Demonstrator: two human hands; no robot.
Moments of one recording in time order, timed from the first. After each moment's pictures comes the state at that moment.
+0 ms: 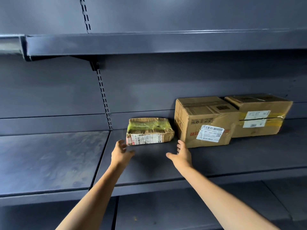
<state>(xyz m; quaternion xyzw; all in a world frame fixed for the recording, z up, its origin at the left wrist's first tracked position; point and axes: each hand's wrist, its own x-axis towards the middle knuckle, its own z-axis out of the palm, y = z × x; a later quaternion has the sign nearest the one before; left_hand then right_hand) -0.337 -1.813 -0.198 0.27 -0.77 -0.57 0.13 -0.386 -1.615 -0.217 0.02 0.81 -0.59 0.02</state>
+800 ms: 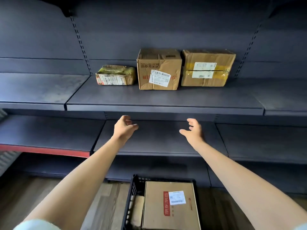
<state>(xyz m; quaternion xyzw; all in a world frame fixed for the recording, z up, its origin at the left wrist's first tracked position) -0.184 -1.527 -0.221 0.30 -0.80 -0.51 0.12 -0.267 -1.292 -0.249 -0.01 0.84 -0.54 0.03</state>
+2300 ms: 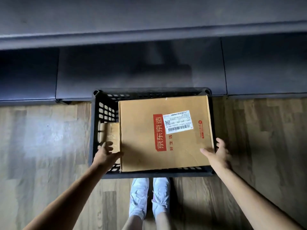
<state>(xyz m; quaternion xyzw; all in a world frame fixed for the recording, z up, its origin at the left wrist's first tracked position) -0.081 -1.484 -0.762 0.46 -0.73 -0.42 -0.28 -0.161 -1.155 -0.765 0.31 0.86 -0.30 0.25</state>
